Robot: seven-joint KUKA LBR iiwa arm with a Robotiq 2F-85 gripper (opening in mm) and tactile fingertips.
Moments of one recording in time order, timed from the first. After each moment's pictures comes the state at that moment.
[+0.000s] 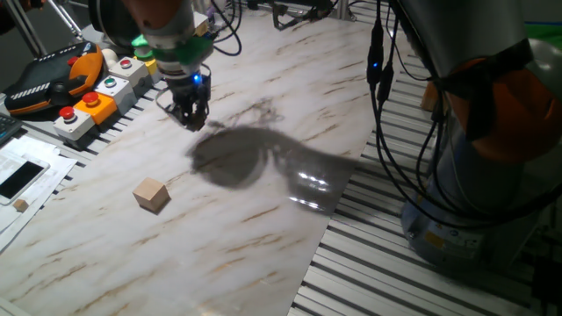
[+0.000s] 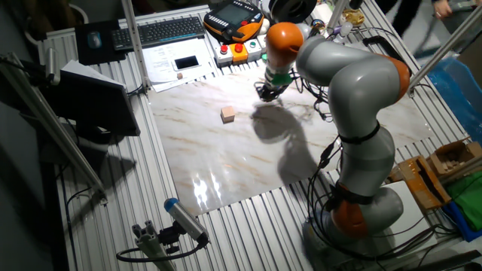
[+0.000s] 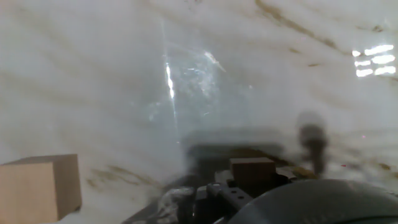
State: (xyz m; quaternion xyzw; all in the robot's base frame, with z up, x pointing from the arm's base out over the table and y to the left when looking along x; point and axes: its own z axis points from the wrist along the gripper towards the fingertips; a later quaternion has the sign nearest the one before) arm 0.608 0.048 0.089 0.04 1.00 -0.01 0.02
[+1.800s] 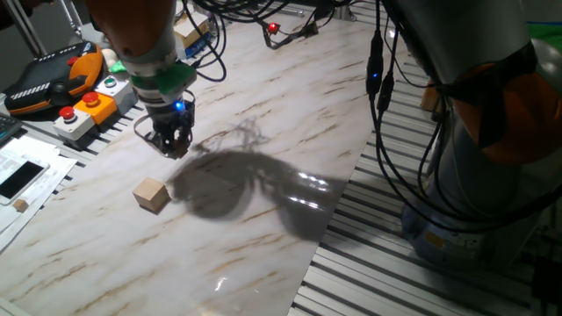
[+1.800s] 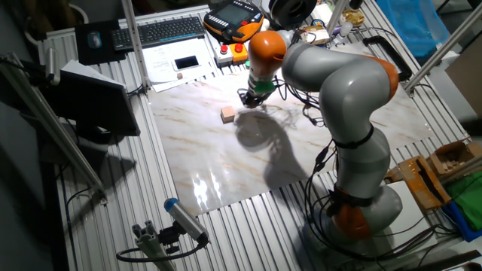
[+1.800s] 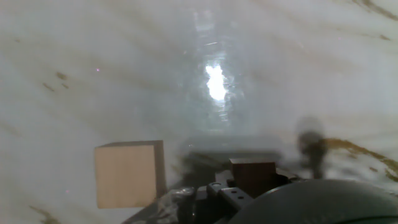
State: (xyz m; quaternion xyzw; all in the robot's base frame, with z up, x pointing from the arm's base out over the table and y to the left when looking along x) arm 0.604 0.127 0.082 0.02 1.00 0.00 0.02
